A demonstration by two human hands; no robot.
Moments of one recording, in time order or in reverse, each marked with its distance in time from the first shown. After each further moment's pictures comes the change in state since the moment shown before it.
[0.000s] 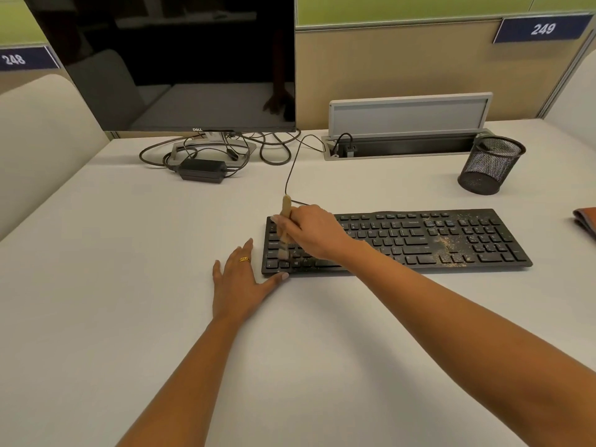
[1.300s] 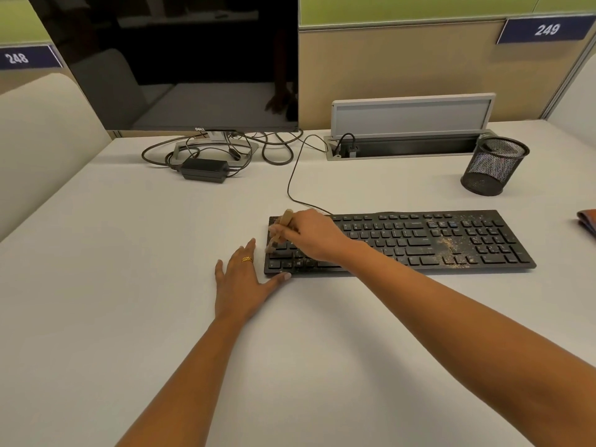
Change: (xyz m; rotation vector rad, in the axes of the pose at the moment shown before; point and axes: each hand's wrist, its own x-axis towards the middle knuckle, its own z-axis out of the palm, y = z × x) left_hand 0.001 -0.001 -0.001 0.005 -0.027 -0.002; right_hand 0.002 -0.003 0.003 -0.005 -0.081 -0.007
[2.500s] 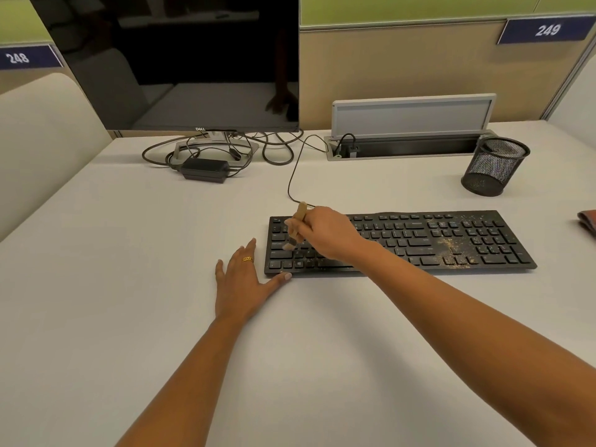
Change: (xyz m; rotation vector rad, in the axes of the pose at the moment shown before) left_hand -0.002 0.003 -0.001 -0.017 0.007 -0.003; right_hand -0.005 0.011 -0.007 -0.118 0.053 0.072
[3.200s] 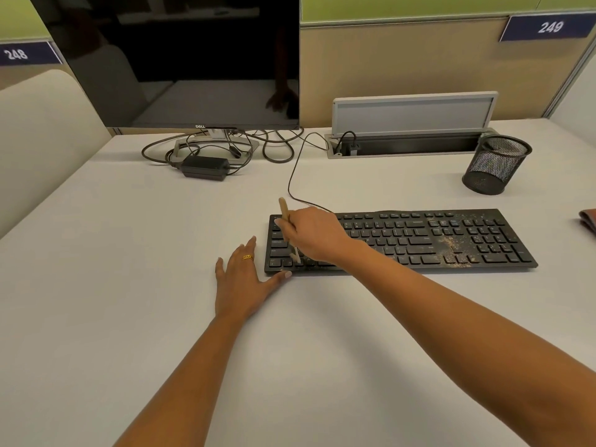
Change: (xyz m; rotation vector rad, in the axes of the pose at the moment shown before) left_hand 0.001 0.000 0.001 0.000 0.002 0.005; right_hand 0.006 -0.015 0.010 -0.122 0.037 -0.060
